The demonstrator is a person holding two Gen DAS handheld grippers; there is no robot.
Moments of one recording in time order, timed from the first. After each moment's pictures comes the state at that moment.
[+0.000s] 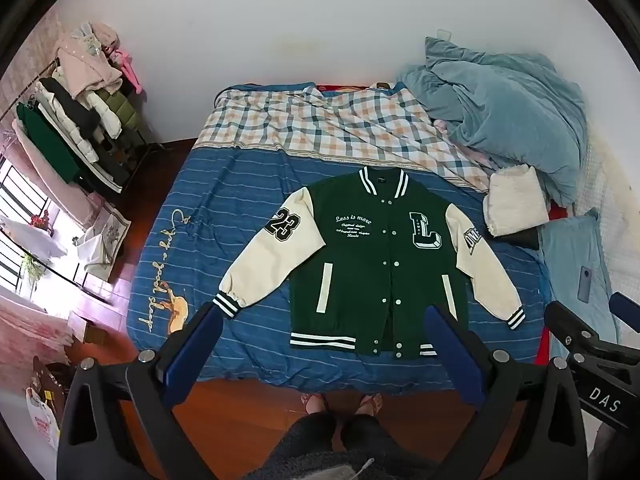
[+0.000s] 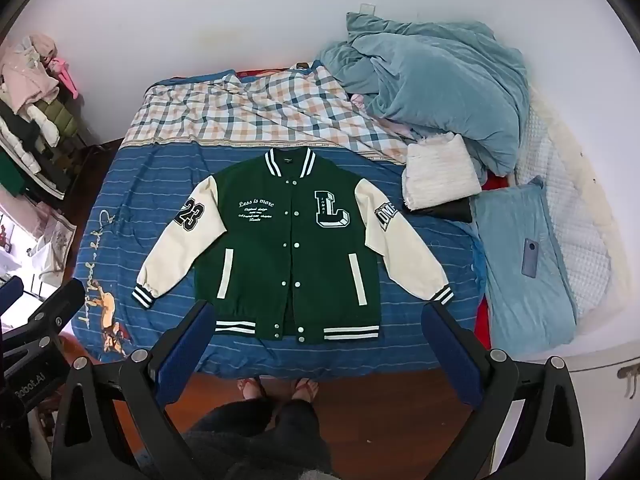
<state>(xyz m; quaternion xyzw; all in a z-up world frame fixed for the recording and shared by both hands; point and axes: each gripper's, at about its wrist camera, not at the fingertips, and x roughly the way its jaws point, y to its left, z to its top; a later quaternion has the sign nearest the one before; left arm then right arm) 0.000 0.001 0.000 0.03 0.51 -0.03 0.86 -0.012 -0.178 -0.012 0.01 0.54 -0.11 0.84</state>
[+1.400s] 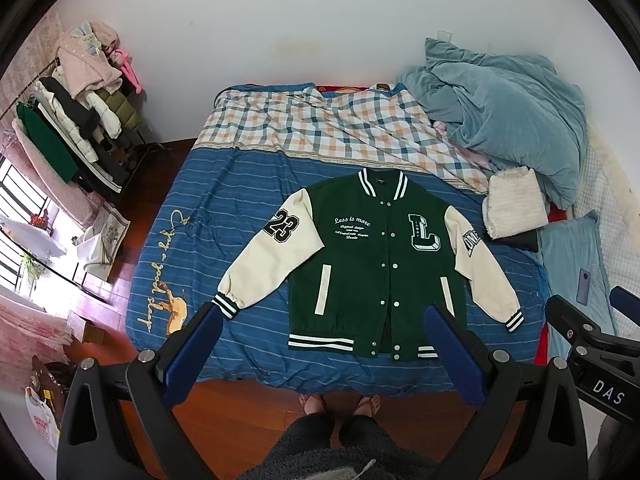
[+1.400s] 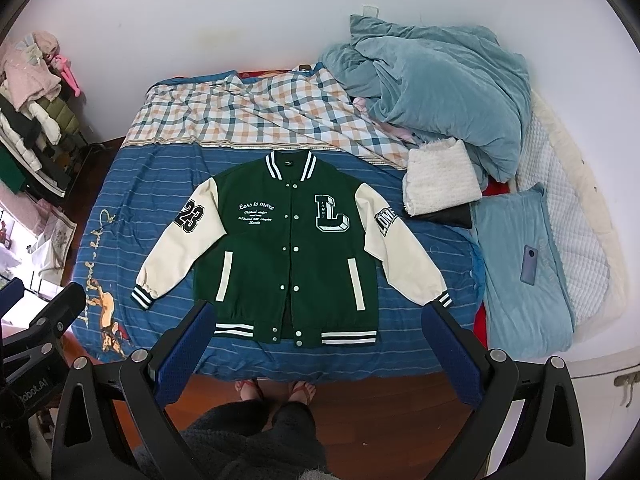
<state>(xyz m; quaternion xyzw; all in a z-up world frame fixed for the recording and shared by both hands) 0.006 0.005 0.003 0.03 0.51 -0.02 0.86 -0.004 -0.185 -0.008 0.01 0.54 -0.10 0.84</state>
